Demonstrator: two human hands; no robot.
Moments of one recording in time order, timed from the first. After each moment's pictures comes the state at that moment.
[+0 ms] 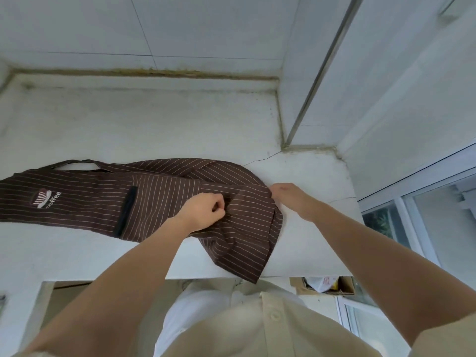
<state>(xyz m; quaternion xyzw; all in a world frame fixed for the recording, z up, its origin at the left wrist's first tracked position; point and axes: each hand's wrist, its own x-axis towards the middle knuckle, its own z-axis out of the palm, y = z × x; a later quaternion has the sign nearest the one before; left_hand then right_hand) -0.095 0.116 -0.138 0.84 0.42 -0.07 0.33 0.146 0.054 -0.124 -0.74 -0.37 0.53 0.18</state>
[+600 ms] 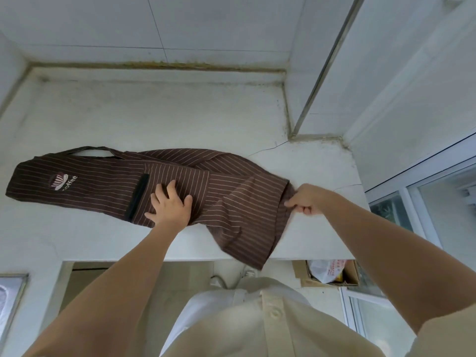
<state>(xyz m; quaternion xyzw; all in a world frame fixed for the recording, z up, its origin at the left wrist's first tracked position) -0.168 0.090 -0.169 0.64 0.73 -0.02 0.25 0.149 0.031 -0.130 -0.81 -0.26 0.52 0.04</state>
